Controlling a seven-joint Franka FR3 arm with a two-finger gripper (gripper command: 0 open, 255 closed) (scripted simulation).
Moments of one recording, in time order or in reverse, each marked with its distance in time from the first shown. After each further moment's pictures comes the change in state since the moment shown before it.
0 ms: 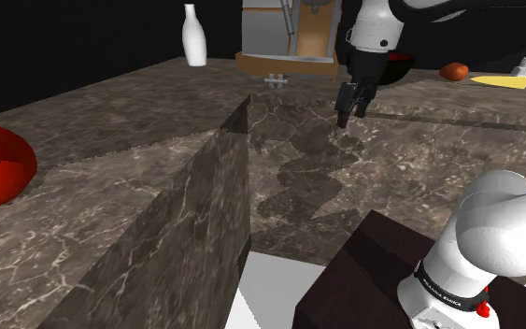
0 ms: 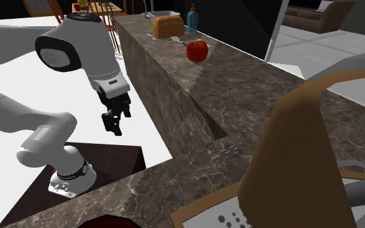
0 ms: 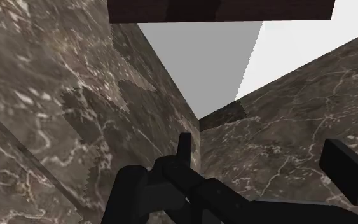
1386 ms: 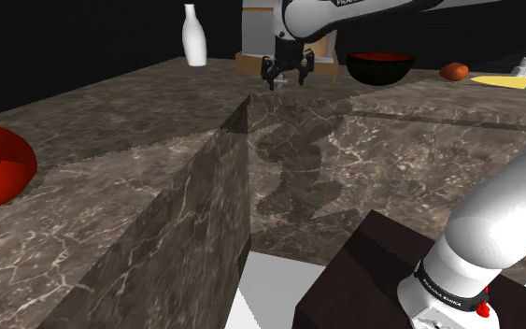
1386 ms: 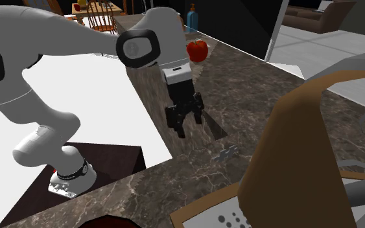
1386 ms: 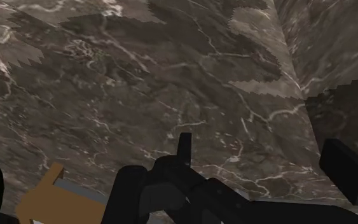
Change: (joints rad) arm -0.210 0.572 0.246 0.450 -0.296 0.330 0.664
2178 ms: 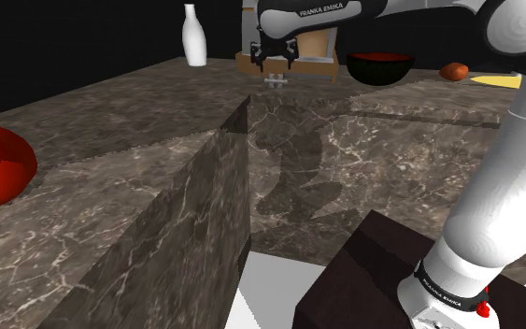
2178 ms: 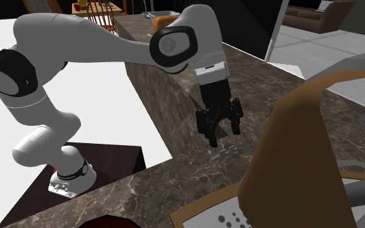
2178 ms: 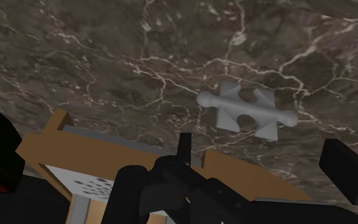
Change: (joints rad) arm -0.032 0.299 0.028 0.357 -0.254 -0.052 0.295
